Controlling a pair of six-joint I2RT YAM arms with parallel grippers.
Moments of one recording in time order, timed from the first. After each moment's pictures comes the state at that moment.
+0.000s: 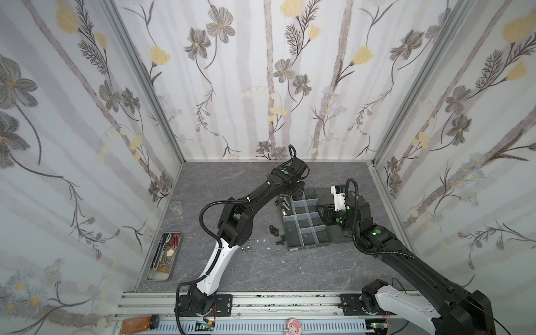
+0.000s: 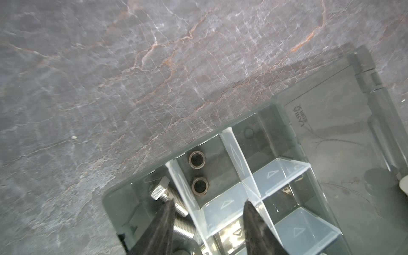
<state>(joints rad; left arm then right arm) -0.72 2.31 2.16 -0.85 -0.04 -0.38 0.48 1.01 0.72 -0.18 -0.08 0.36</state>
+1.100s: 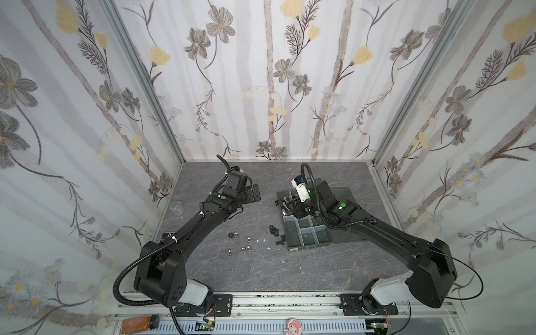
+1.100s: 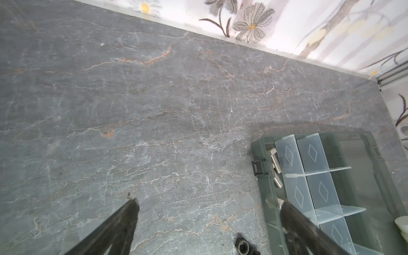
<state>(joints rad) -0.41 1.40 1.07 -0.40 -0.10 -0.51 0.74 1.46 1.16 -0.39 -0.05 0.27</state>
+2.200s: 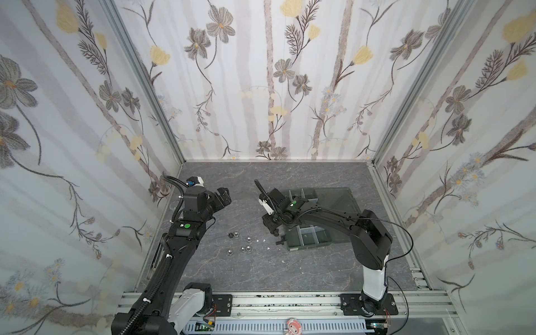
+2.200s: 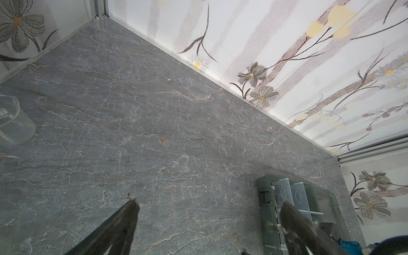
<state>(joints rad) -0.10 0.99 0.81 -0.30 0.04 -0.58 0.90 1.96 1.48 -0.56 -0.02 0.25</state>
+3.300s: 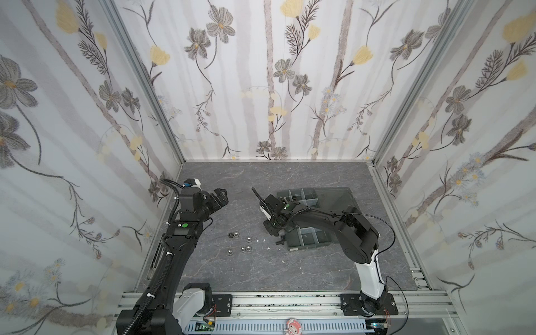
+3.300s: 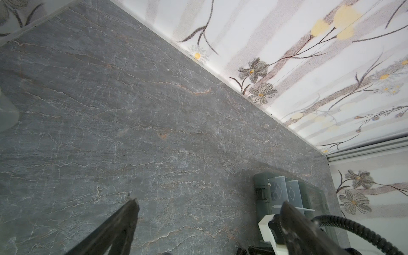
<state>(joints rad) -0.02 1.02 0.78 -0.27 0.16 -0.60 0.90 2.08 1.49 -0.57 0.04 0.24</state>
